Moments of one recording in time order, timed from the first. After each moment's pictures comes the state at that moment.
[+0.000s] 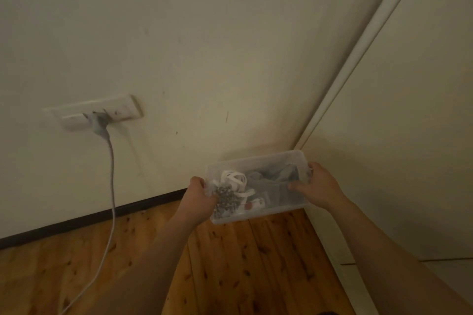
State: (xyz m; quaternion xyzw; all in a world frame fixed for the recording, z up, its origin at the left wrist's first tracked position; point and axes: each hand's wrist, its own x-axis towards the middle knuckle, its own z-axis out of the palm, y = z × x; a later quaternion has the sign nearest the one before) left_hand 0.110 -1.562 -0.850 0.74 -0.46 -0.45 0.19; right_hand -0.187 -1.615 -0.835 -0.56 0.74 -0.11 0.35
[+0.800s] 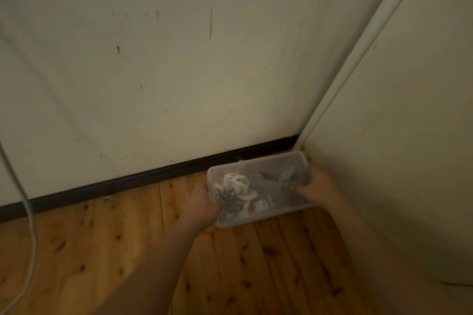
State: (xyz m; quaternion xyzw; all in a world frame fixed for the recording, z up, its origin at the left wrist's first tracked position) left_hand 0.074 -1.586 -1.118 0.75 -0.42 -0.48 0.17; right_hand -0.218 -1.654 -1.112 -0.58 0.73 -0.08 0.37
